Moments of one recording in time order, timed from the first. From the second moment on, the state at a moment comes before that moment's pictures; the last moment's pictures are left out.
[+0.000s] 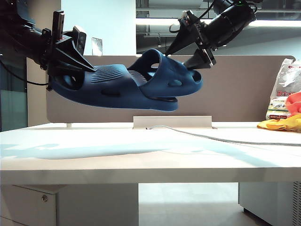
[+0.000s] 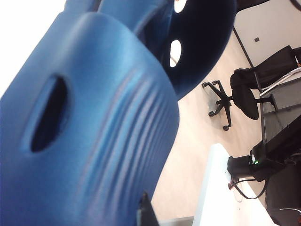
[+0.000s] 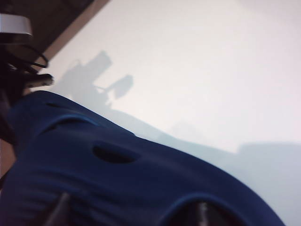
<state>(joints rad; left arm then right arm) -0.05 1.95 1.70 -1.10 1.17 0.45 0.22 2.15 2.18 -0.85 -0.85 -0.16</state>
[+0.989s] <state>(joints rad) -0.04 1.96 1.70 -1.02 1.05 0.40 0.19 1.75 2.18 -0.54 -0.43 -0.01</state>
